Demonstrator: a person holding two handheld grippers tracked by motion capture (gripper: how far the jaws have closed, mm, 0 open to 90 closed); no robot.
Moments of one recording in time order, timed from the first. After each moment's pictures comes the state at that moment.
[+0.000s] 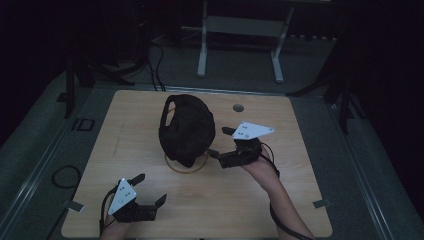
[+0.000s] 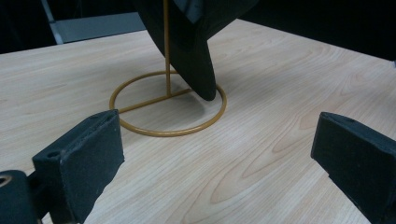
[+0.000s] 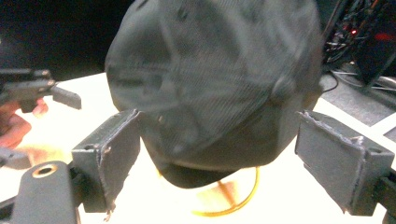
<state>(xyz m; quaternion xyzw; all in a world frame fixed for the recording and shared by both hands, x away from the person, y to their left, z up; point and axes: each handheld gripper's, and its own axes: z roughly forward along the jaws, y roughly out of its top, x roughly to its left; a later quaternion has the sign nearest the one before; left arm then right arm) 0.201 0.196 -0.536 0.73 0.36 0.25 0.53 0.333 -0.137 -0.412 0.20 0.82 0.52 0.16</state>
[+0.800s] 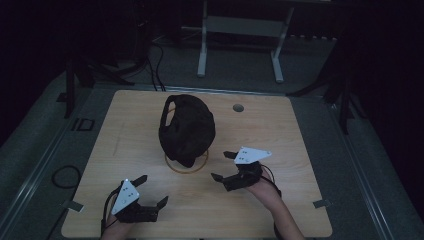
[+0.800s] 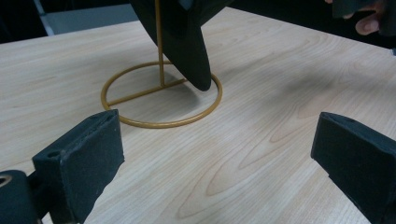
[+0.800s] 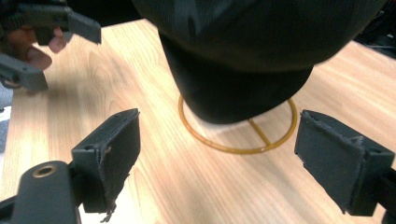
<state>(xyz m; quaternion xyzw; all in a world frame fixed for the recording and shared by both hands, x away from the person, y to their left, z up) 0.203 0.193 -0.541 0.74 0.36 0.24 0.52 0.313 -0.156 -0.485 0.19 0.84 0.49 0.12</state>
